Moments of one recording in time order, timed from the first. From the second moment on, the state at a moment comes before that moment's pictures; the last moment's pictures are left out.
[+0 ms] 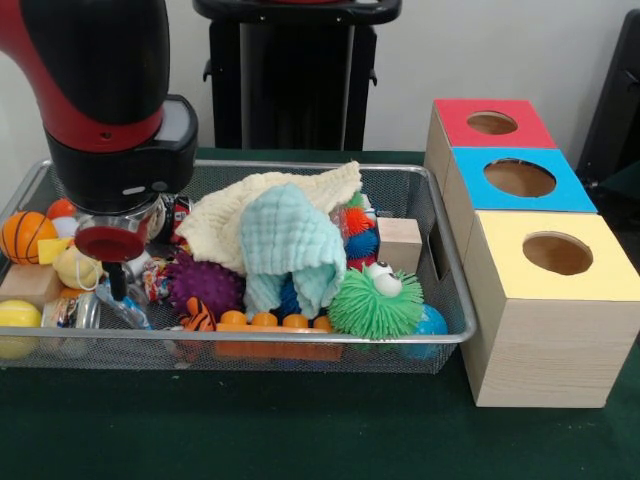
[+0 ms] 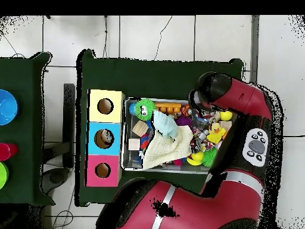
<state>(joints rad) -0.30 -0.21 -0.34 0.94 0.12 1.07 2.78</state>
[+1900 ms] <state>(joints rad) -0.31 -0.16 -0.34 0.96 0.12 1.05 2.78</state>
